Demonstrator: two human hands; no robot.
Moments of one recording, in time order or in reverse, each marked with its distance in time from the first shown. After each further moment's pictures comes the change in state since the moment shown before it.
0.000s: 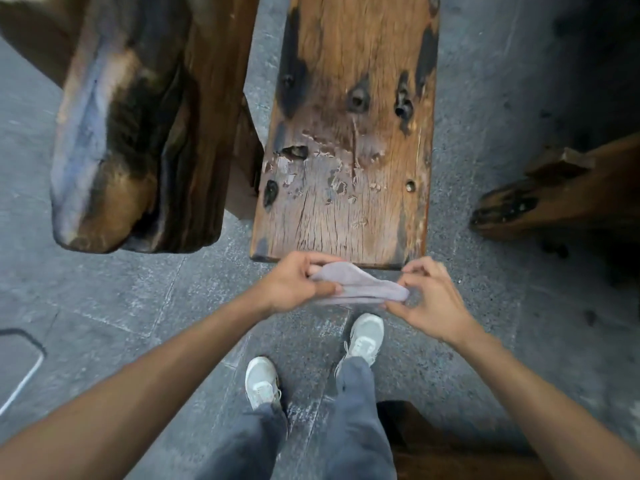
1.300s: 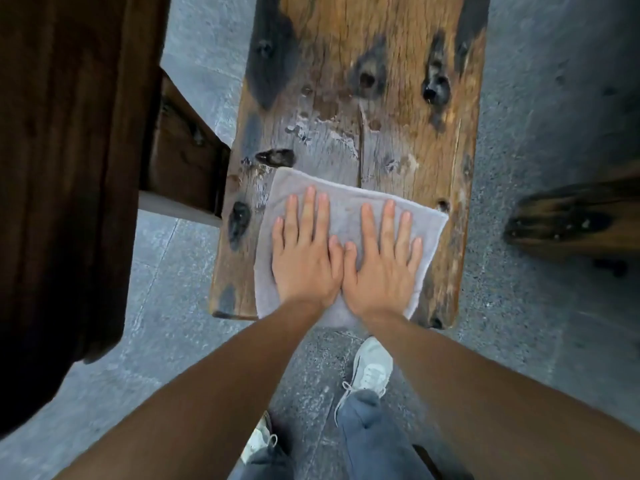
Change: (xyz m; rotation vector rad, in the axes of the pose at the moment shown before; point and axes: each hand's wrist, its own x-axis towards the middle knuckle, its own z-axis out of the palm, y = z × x) left_hand 0.202 -0.068 0.010 1.019 0.724 0.027; right_hand 0.188 0.003 0.103 -0.385 0.345 0.230
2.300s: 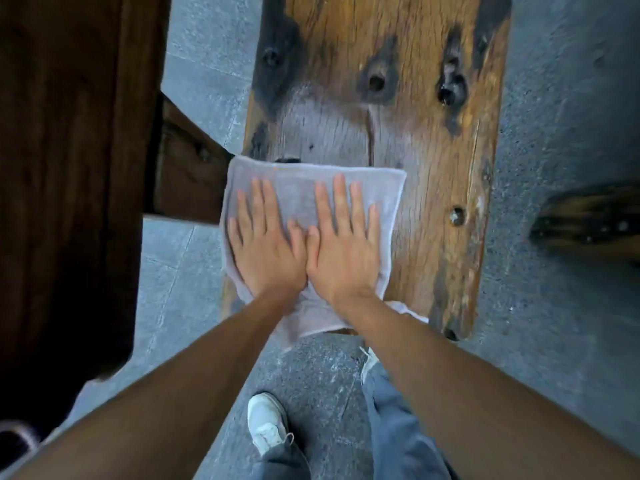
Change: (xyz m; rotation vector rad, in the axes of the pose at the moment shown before) left_hand 0.025 -0.044 -0.026 0.029 0.108 -0.281; right_hand 0.037 -0.065 -0.010 0.051 -0.062 -0.240
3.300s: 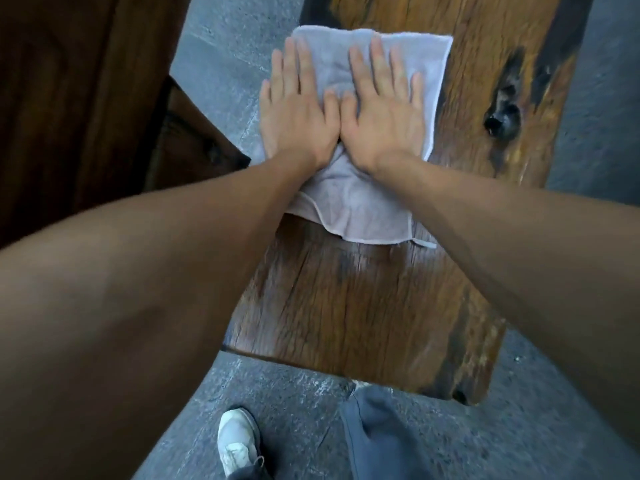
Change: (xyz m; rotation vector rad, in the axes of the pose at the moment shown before) left_hand 0.187 0.060 -0.017 -0.022 0.009 0.086; right_hand 0.204 0.015 -0.050 -0.019 0.067 -0.122
